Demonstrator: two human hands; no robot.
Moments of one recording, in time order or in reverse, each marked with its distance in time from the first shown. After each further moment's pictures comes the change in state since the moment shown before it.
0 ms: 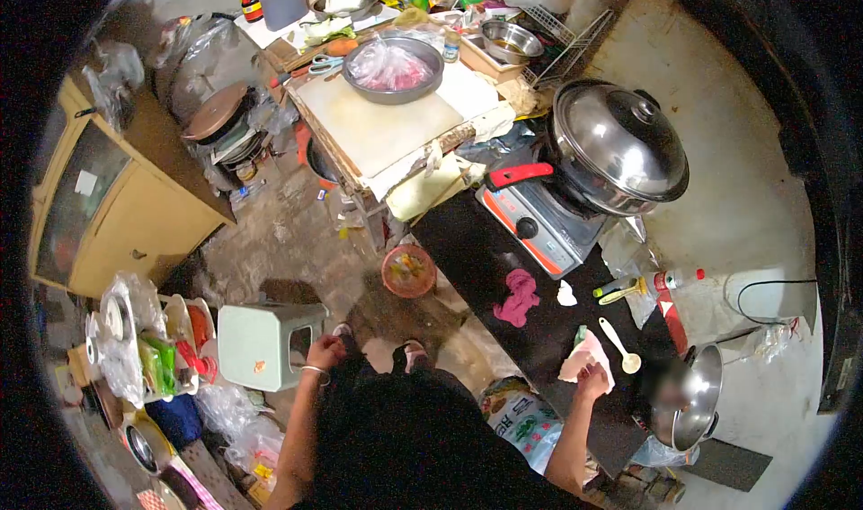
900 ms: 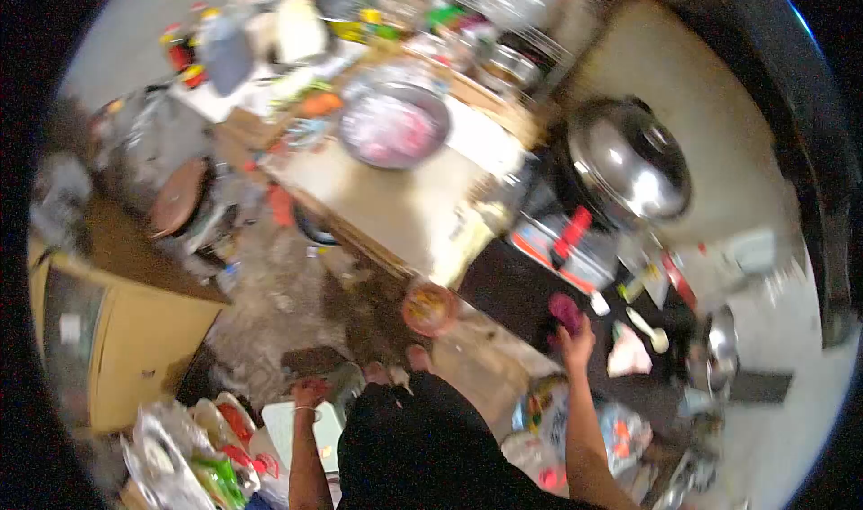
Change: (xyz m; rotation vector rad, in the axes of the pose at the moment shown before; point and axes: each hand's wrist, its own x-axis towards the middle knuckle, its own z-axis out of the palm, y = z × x) left_hand 0.183 -0.067 -0.201 -0.412 0.051 -0.325; right_hand -0.144 0.007 0.219 -0.992 -0.279 -0.706
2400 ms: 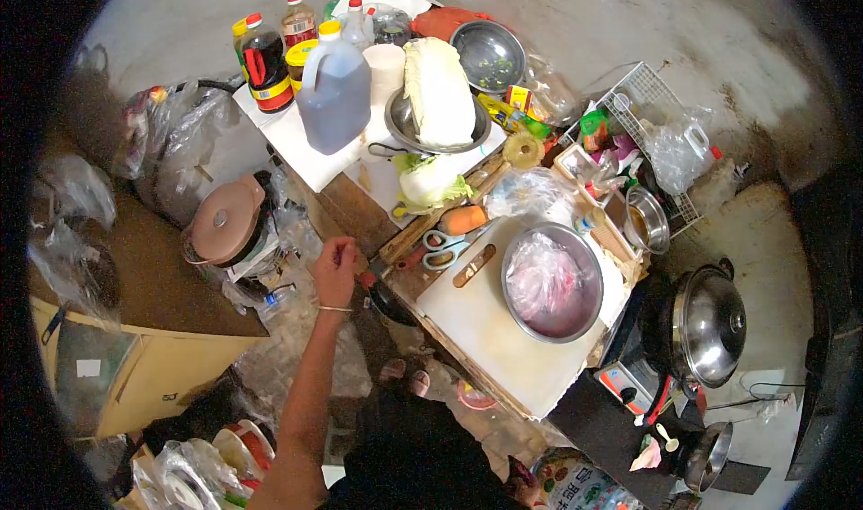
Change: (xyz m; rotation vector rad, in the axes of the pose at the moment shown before) left_hand 0.117 0.505 0.119 0.131 0.096 1.053; right_hand -0.190 -0.087 0.161 0.491 -0.326 0.755
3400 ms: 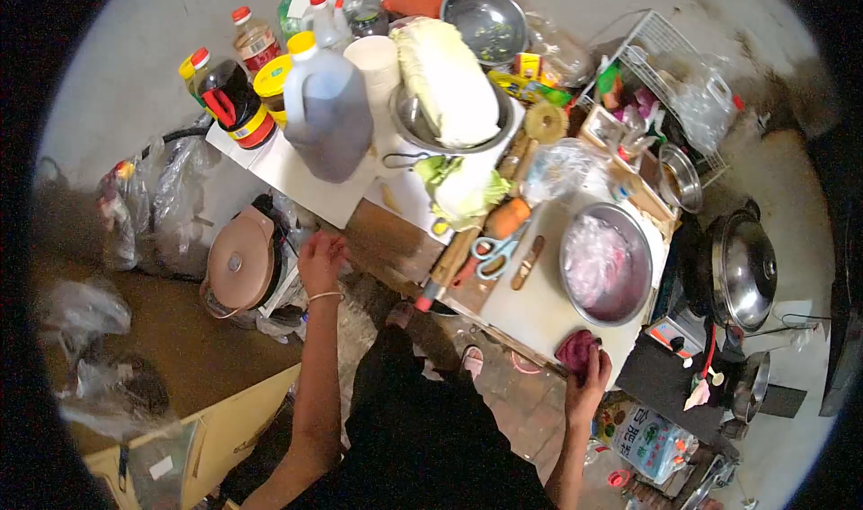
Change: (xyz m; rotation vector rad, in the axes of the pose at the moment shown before) left_hand 0.130 -0.049 -0.054 -0.563 0.079 -0.466; right_hand -0.054 -0.373 0.212 -0.674 0.358 -0.675
